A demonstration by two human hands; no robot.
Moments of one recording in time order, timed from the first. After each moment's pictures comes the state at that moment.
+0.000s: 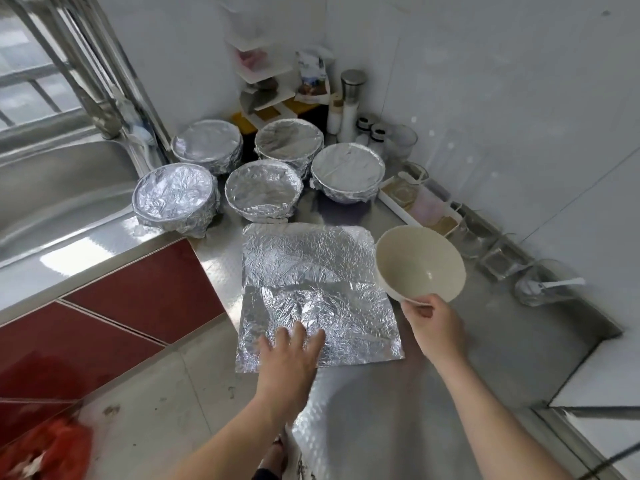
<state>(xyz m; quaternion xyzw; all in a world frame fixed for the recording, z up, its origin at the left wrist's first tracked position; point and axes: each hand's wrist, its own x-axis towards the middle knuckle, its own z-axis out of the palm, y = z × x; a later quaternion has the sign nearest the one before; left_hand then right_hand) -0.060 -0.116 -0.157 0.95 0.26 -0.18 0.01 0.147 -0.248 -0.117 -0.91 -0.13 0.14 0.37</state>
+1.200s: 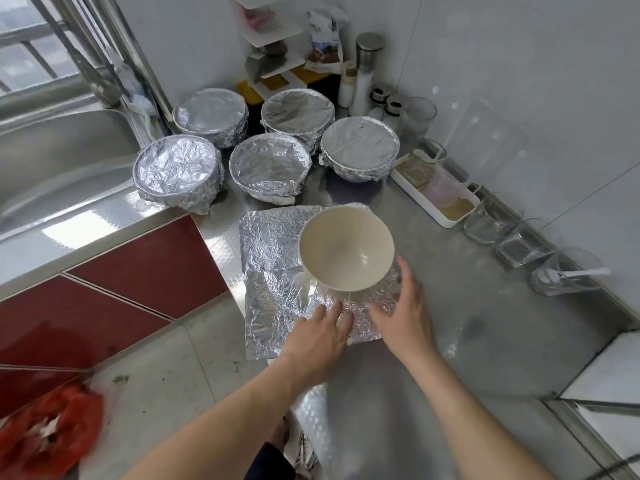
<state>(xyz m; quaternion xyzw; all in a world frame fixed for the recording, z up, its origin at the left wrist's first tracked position) -0.027 -0.117 -0.154 0.97 0.15 -0.17 0.07 0.106 -0.219 -0.137 -0.87 -0.26 0.17 0.37</state>
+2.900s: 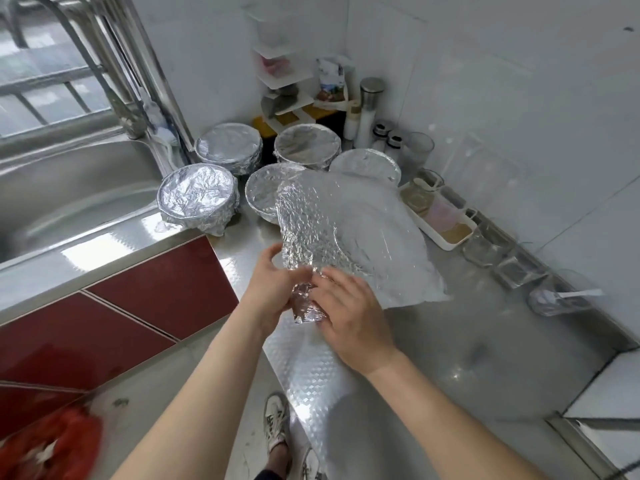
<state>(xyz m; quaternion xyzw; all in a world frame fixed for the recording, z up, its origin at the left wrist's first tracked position) -0.030 -0.039 -0.027 0.46 0.48 0.15 0.73 0.058 -0.162 -0.083 -0.71 -0.64 -0.10 0.29</state>
